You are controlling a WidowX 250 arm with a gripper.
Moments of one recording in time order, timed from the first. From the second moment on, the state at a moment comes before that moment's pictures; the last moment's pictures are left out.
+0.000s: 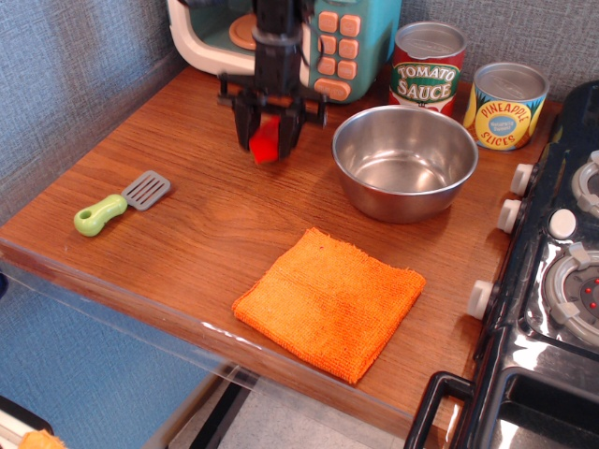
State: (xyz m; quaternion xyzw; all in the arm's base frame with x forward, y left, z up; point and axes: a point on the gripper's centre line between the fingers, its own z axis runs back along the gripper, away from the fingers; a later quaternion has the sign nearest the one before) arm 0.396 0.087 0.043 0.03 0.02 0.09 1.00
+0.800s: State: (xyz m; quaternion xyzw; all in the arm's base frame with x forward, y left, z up) arm 0.276 0.008 0.105 -0.02 -0.04 -0.02 1.00
